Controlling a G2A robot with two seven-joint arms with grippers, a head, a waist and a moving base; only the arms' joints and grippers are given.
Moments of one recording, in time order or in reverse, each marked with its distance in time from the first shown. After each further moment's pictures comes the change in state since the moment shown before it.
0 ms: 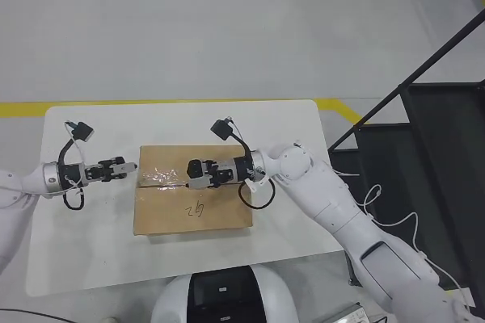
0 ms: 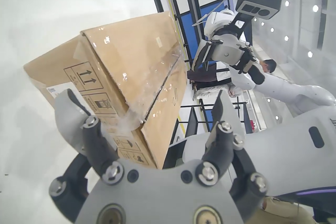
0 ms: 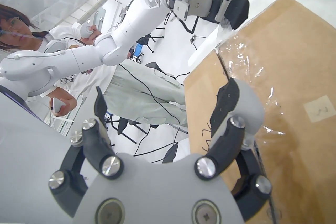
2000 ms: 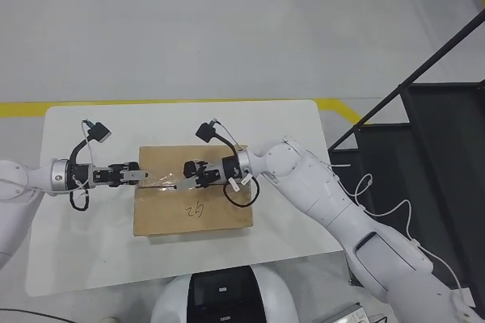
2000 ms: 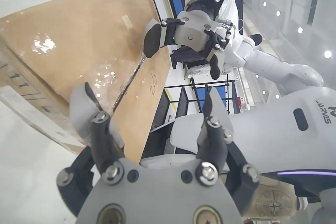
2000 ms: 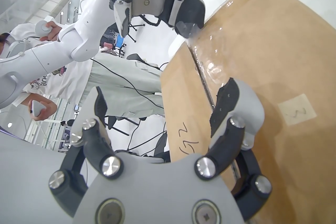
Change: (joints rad) left arm -0.049 0.025 0.079 -0.080 -0.094 0.040 -0.105; right arm 0.084 -0.037 -0.101 0.082 -0.133 0.072 -0.077
